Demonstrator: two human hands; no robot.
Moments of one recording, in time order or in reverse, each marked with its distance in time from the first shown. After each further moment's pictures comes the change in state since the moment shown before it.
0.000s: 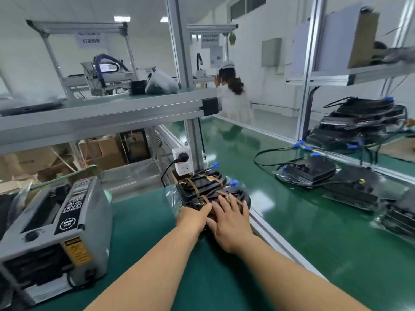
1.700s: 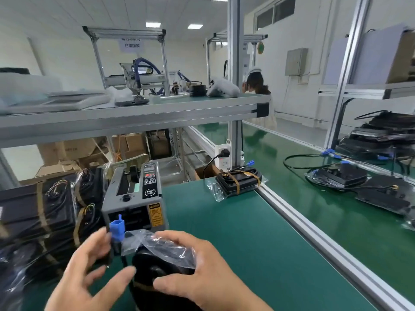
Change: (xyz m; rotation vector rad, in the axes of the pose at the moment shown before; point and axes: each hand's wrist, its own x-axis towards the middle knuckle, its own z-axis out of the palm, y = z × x) left_hand -0.169 -0.197 -0.264 -0.297 0.337 0.744; right_hand -0.171 -0.204 -0.062 1.129 -0.266 -0.320
